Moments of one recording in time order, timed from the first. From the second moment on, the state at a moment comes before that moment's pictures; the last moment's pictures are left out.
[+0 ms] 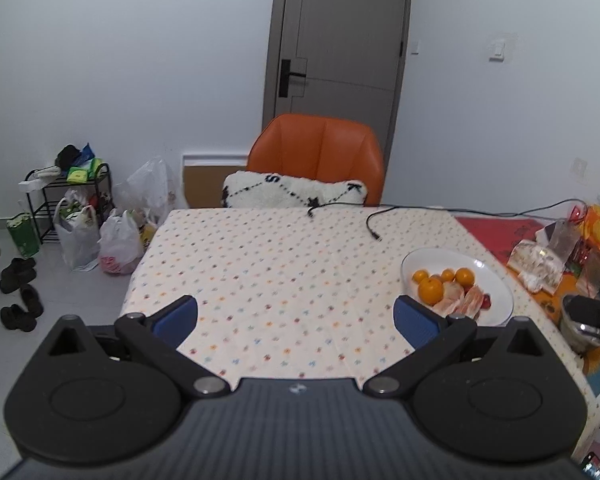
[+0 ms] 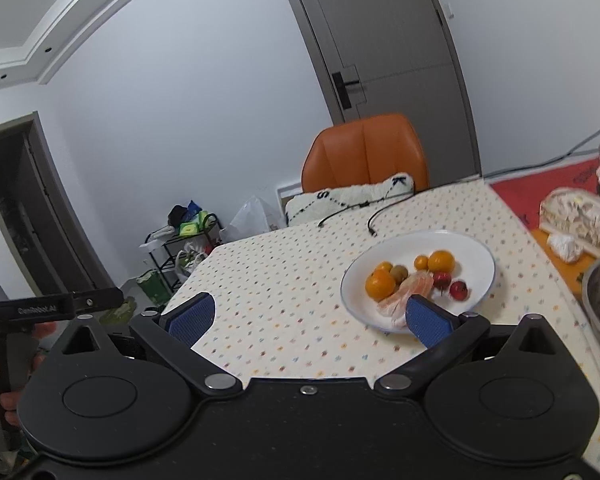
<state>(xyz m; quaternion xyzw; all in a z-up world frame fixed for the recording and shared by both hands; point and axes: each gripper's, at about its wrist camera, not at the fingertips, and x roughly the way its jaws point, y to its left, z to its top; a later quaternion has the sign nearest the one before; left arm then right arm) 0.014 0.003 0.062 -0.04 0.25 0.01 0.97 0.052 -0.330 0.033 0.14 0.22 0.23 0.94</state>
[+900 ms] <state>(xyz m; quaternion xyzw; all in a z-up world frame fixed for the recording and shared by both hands) -0.024 0.037 0.074 -0.04 0.25 0.05 0.97 0.028 -0.318 0.053 0.09 0.23 0.25 0.94</state>
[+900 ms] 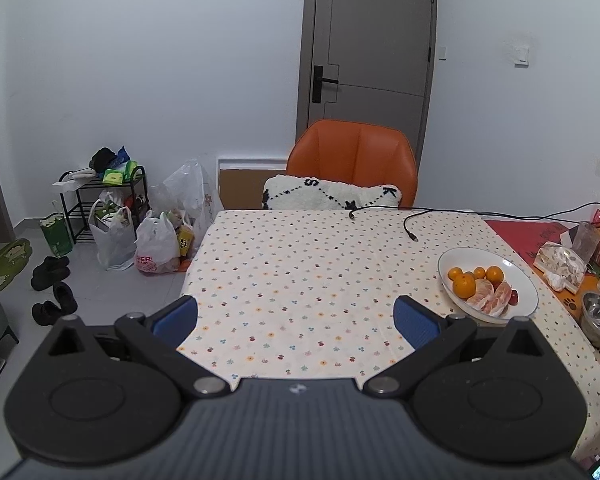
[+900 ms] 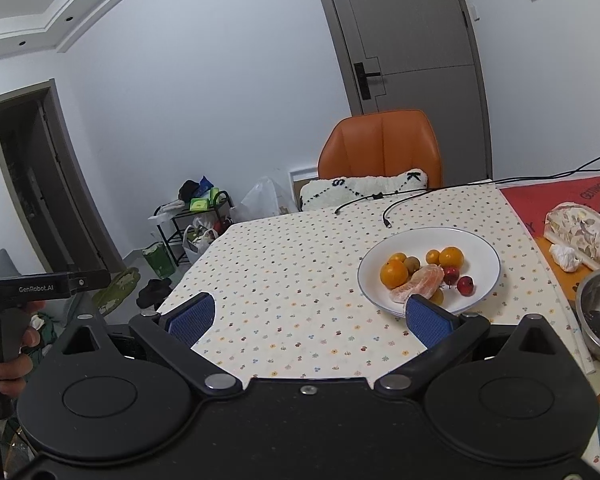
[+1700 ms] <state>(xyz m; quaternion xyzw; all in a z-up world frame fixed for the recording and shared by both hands) -0.026 0.038 0.072 -0.04 0.25 0.05 0.97 0.026 -0.317 0.051 0.08 0.23 0.25 0.94</state>
